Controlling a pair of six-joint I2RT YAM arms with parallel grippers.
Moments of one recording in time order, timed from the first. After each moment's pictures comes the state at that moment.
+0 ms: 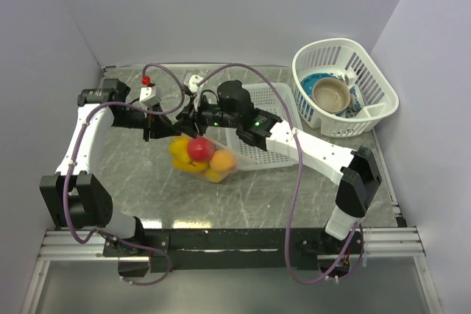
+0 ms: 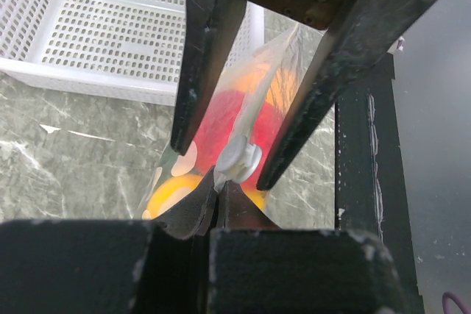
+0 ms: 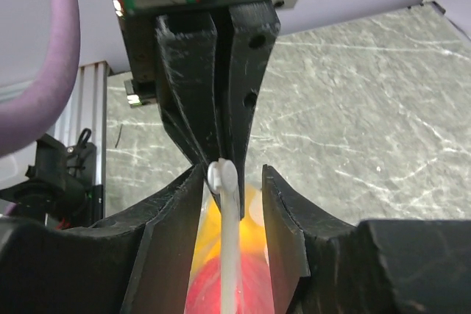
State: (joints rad) left arm 0.04 1.47 1.40 -1.35 1.30 1.21; right arm 0.92 1.69 1.51 0.01 -0.42 -0.01
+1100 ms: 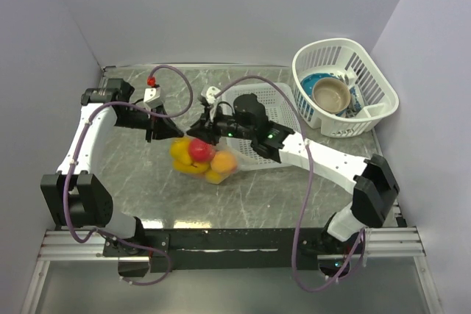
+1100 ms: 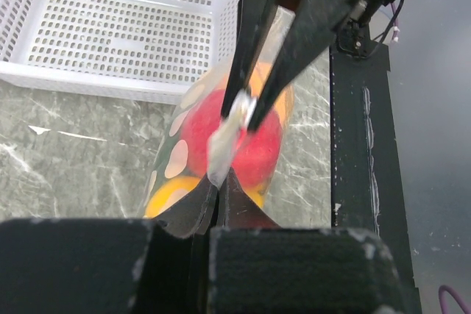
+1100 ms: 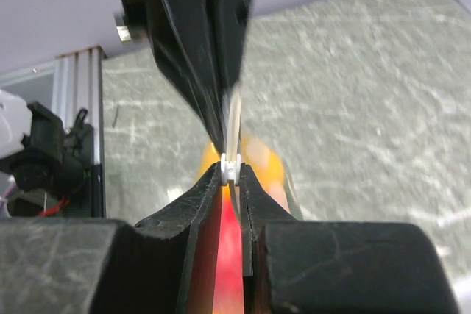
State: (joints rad) left arm 0.02 1.47 1.41 -1.35 1.28 1.20; right arm 0.88 1.55 1.24 0.14 -0.41 0.02
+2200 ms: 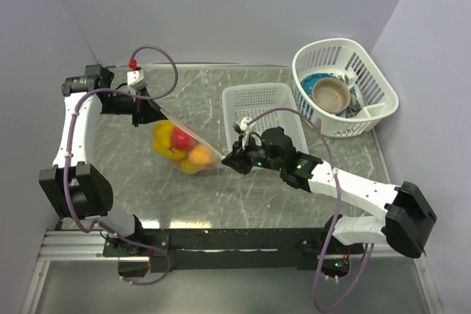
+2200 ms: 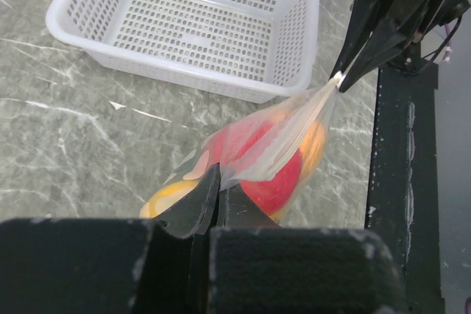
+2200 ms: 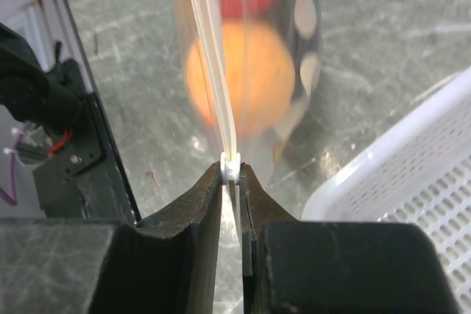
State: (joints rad) left arm 0.15 1.55 1.59 -1.37 1.26 1.16; right arm 0.86 1.22 0.77 0.11 -0.28 0.18
